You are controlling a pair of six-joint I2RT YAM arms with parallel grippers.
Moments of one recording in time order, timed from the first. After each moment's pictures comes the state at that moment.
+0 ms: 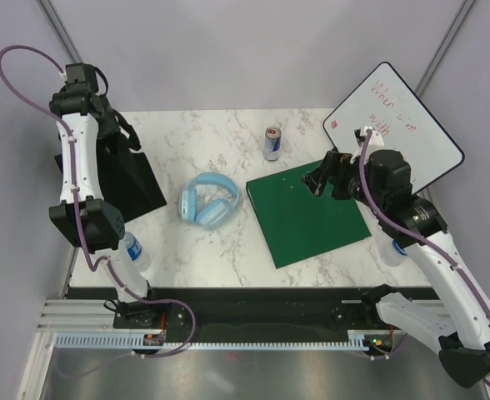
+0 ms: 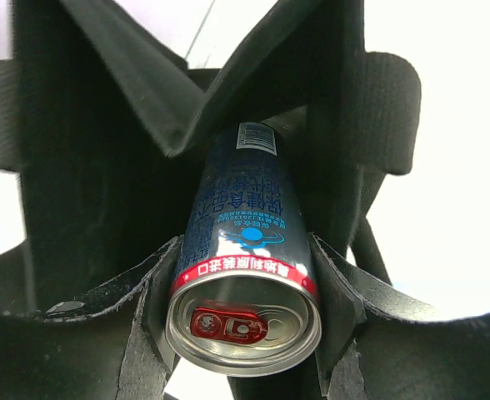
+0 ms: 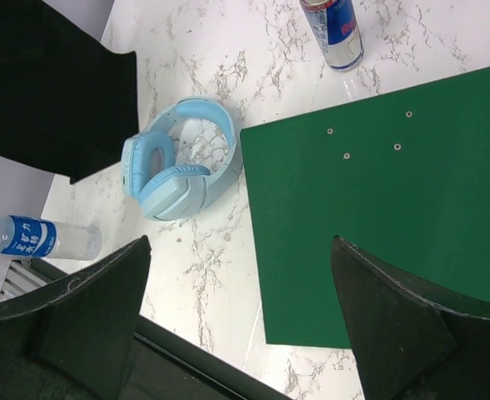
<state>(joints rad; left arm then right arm) 0.19 1.88 2.18 -1.18 -0.30 -0.19 0.43 0.95 1.14 -0.58 -0.11 0.51</state>
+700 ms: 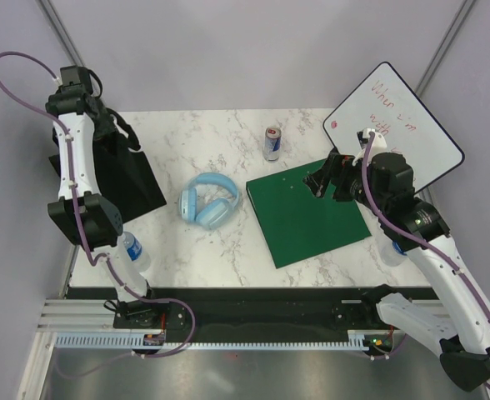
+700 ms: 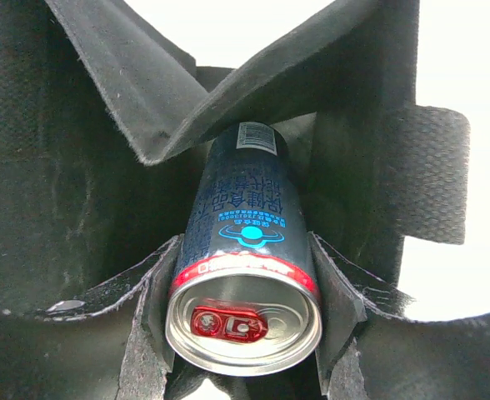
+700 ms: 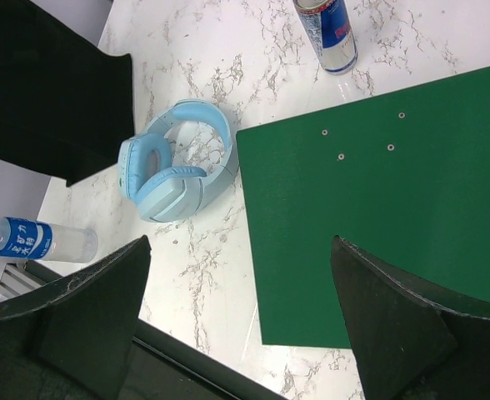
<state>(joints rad) 0.23 1.92 2.18 -1.17 -0.27 -0.24 0.43 0.91 1.12 -0.57 -0.10 0.50</state>
